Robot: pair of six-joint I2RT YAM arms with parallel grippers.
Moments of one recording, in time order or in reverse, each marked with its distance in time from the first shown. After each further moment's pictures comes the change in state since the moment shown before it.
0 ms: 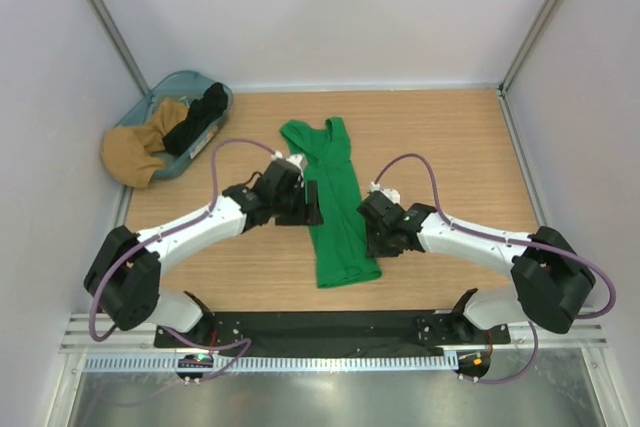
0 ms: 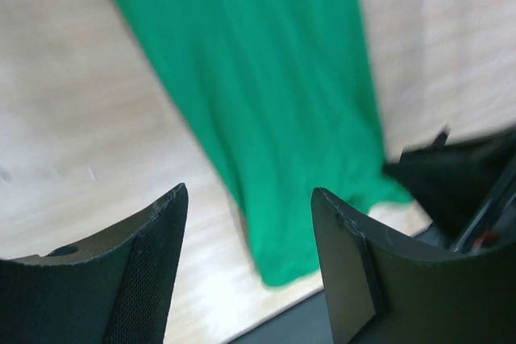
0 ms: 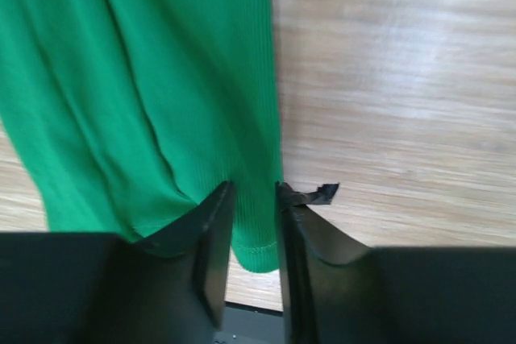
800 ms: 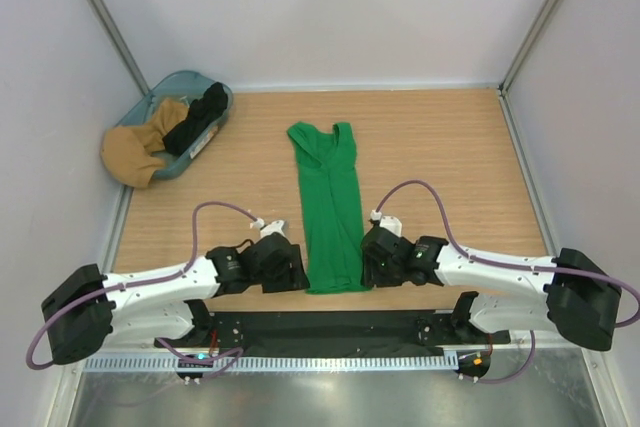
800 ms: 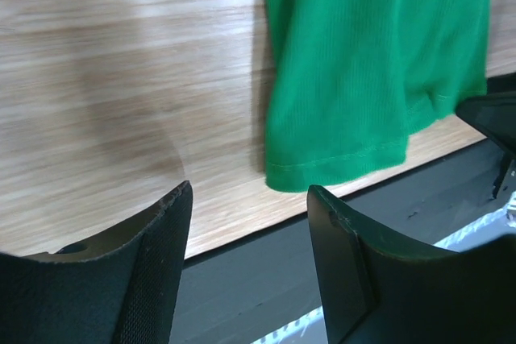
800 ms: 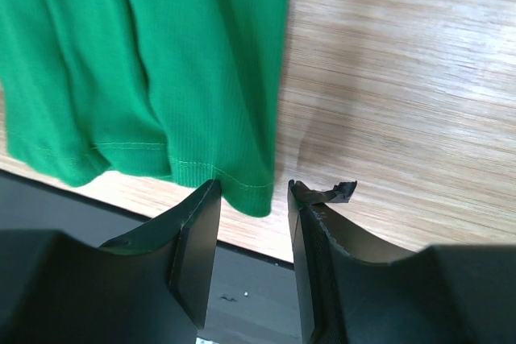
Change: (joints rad) left arm -0.352 -0.376 -0.526 0.024 -0.130 -0.435; right arm 0.217 -0.203 -0.231 0.096 -0.034 0.185
